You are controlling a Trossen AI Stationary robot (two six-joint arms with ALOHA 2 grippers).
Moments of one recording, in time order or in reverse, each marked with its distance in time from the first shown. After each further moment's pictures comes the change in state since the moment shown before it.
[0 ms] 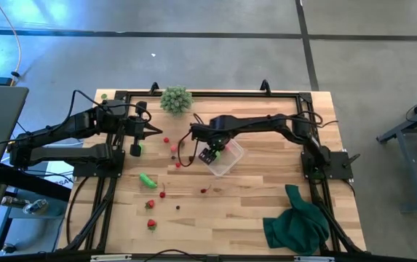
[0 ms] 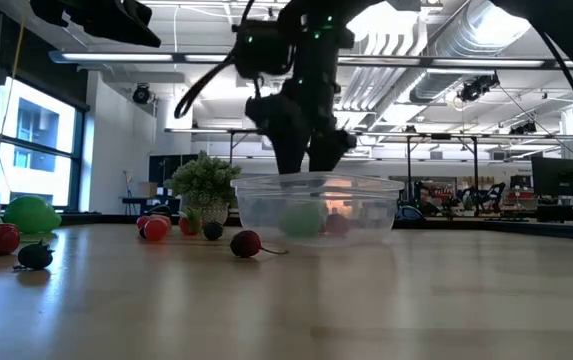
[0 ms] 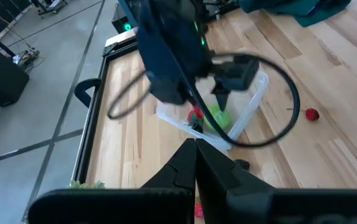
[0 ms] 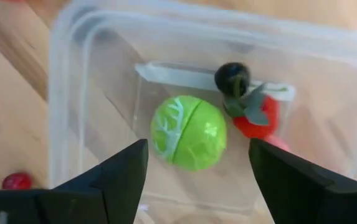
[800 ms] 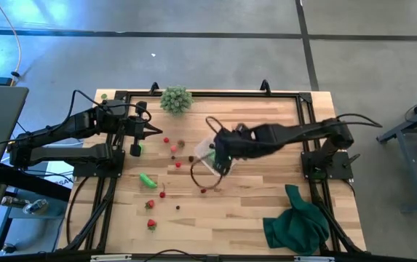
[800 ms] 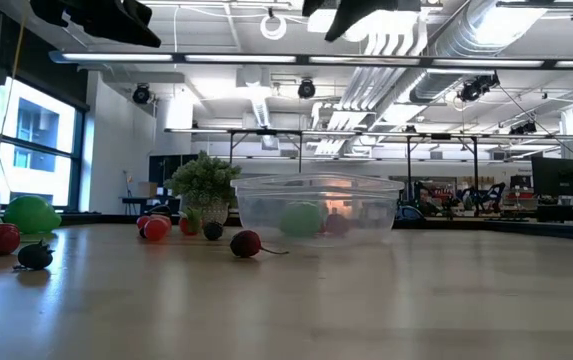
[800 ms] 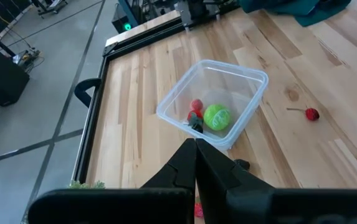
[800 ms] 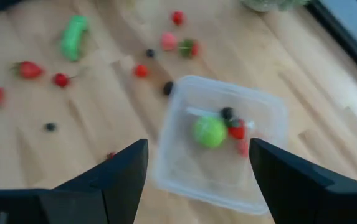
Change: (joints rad) left arm 0.000 0.000 0.000 0.000 0.000 0.000; right arm 0.318 -0.387 0.000 -0.026 0.377 0.096
